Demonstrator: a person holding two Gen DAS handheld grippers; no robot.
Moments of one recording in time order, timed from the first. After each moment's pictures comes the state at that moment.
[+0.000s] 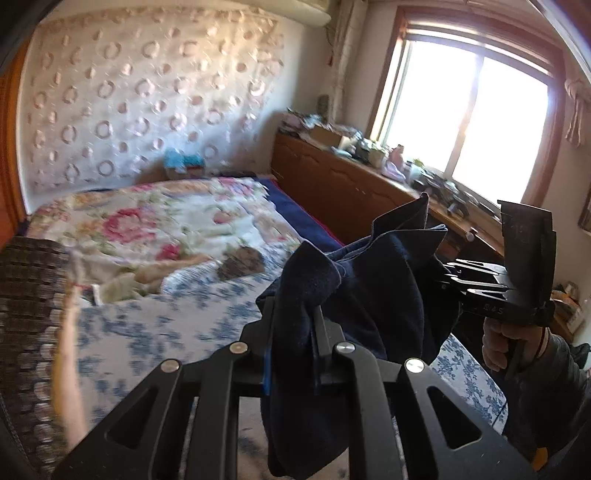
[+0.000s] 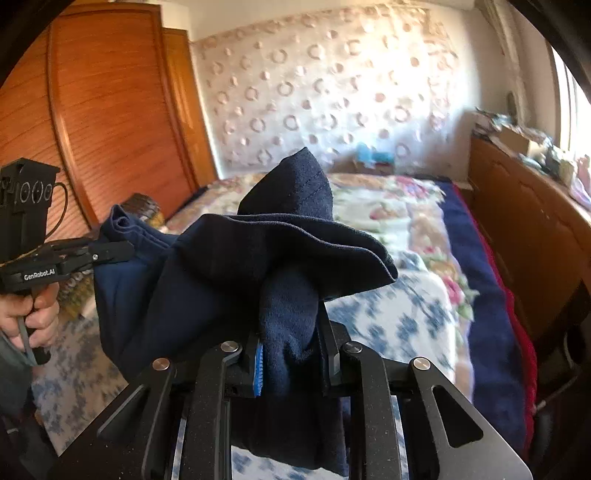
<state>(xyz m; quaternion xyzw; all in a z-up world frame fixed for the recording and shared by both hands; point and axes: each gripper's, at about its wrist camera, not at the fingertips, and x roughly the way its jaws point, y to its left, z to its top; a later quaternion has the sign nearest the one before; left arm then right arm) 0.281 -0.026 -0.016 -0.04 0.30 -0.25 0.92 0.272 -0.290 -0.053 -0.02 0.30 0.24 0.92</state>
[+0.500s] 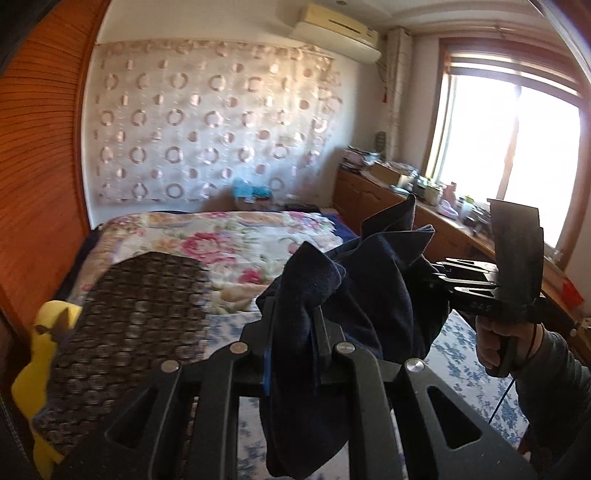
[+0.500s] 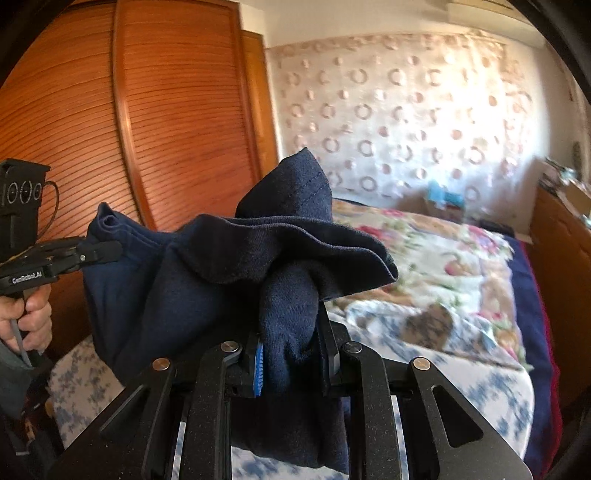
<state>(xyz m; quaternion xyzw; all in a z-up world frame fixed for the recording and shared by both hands) 0.231 0.094 0.014 -0.05 0.25 -0.13 0.96 0.302 -0.156 -0.023 -0.05 0.25 0.35 0.90</state>
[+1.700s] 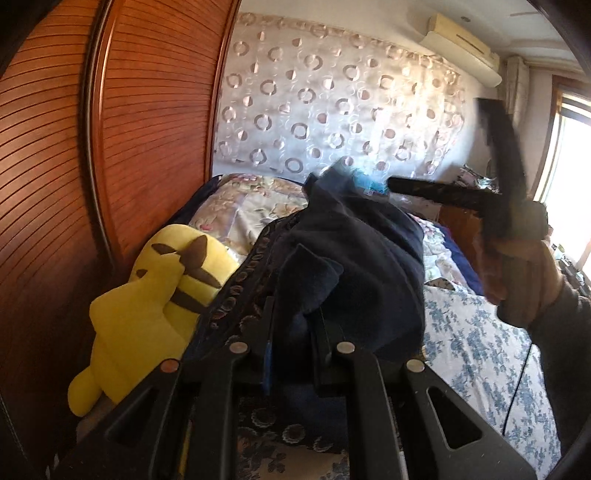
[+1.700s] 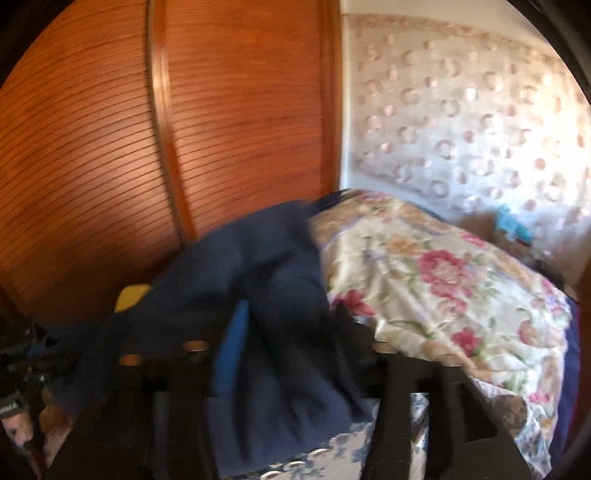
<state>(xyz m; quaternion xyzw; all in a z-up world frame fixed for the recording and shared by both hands) 0.198 0.252 -0.076 -0.13 0.28 0.07 0.95 0.398 0.131 -0.033 -0.13 0.27 0.42 0.86</state>
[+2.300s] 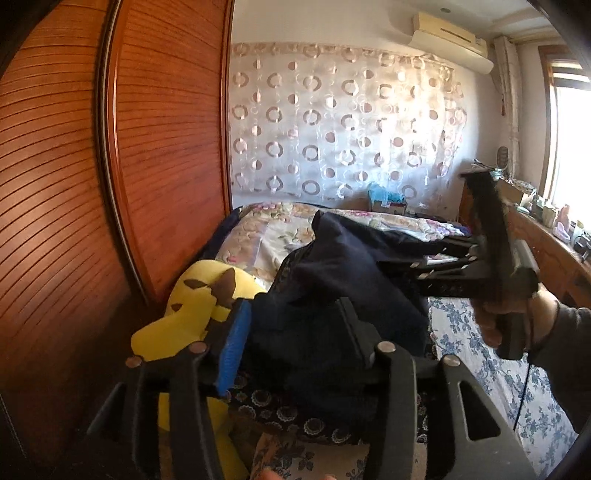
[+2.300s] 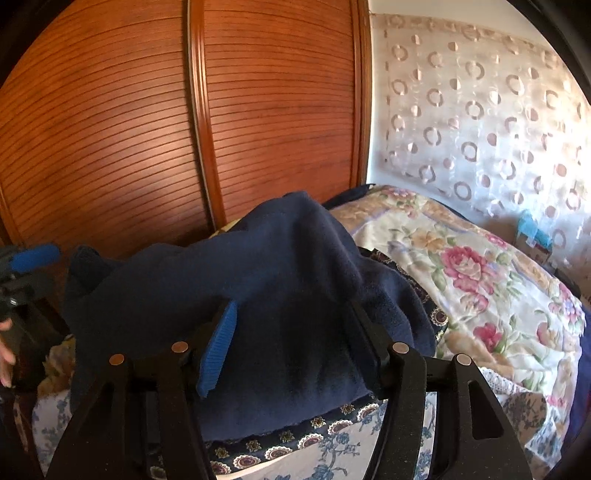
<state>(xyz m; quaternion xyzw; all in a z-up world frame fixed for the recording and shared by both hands) 0.175 0.238 -0.051 -0.05 0.25 0.11 0.96 0.362 0.127 -0.080 -0.15 0.27 0.47 0.83</state>
